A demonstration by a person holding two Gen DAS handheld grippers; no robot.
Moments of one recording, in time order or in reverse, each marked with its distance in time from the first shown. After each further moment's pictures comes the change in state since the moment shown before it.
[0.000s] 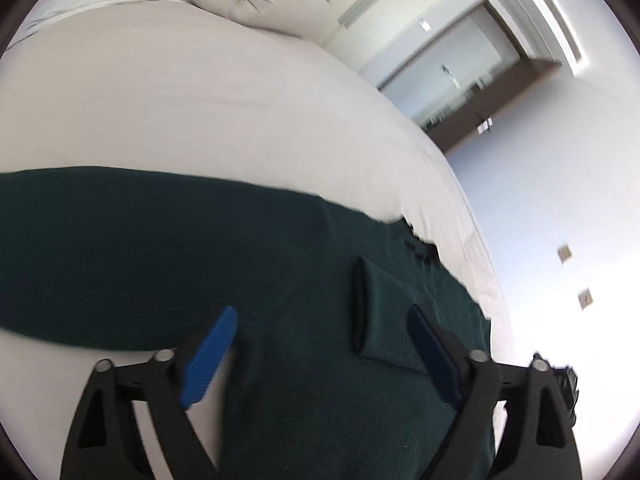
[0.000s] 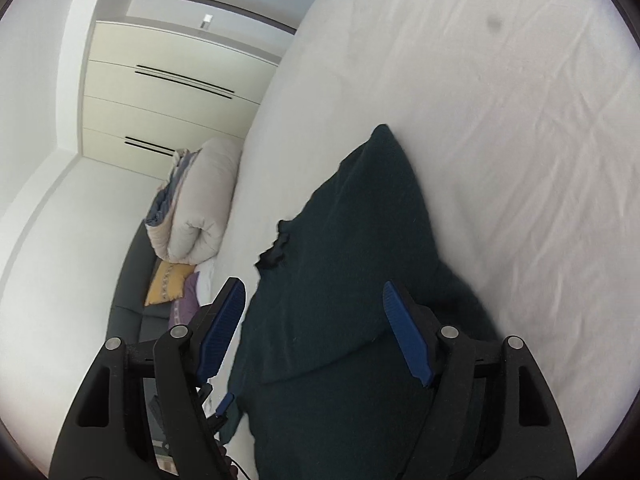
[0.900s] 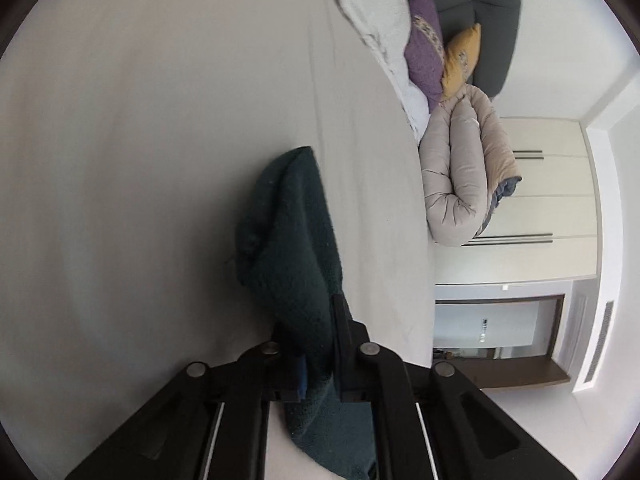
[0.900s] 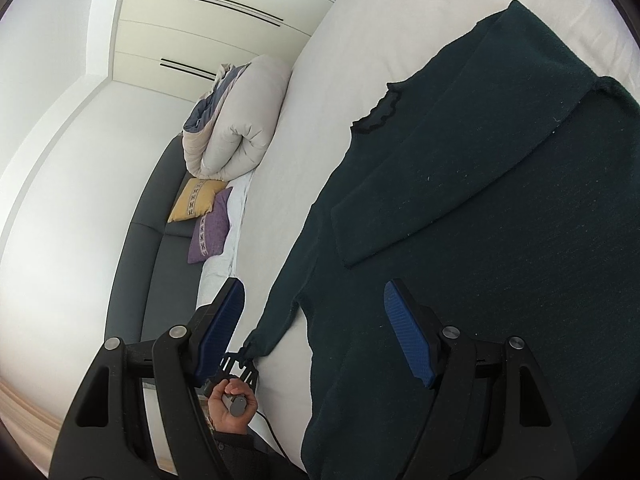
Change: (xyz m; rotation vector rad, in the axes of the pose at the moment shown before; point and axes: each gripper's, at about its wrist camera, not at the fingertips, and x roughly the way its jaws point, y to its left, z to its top) left arm -0.112 0.260 0.018 -0.799 -0.405 0.011; right arm 0.014 0.120 -0.158 -0.140 0.214 0.059
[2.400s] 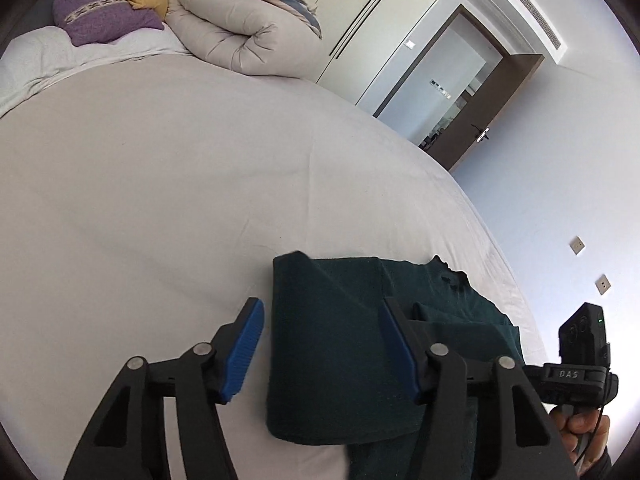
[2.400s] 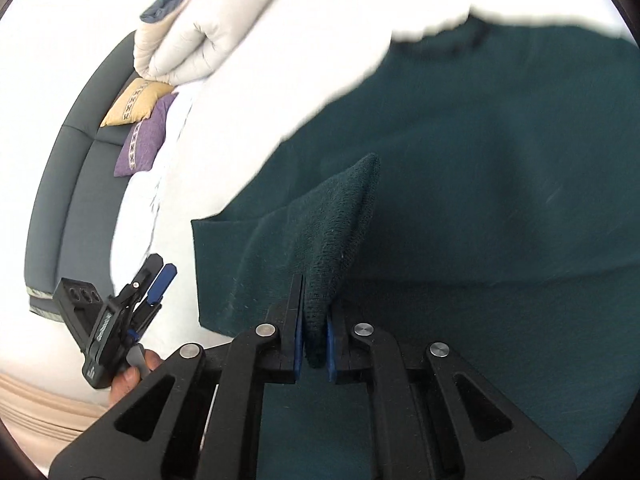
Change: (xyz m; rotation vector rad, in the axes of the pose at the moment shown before) left arm 0.074 -0.167 -0.187 0.997 0.340 -0.046; right arm 0.180 0.034 0.043 -0.242 0.268 -0.285
